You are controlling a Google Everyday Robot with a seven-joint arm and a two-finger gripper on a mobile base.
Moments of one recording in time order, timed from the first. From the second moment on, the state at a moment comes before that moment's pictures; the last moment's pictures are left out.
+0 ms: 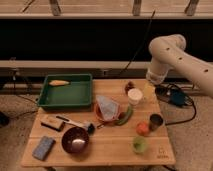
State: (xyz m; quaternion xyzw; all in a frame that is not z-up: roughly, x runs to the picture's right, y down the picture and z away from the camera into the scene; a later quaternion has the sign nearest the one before) arm 0.230 -0.007 0.728 -0.06 -0.31 -0.90 0.28
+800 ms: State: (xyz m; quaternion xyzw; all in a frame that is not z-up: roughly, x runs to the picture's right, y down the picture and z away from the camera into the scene) arm 0.162 -0.157 0.723 0.07 -0.22 -0.92 0.30
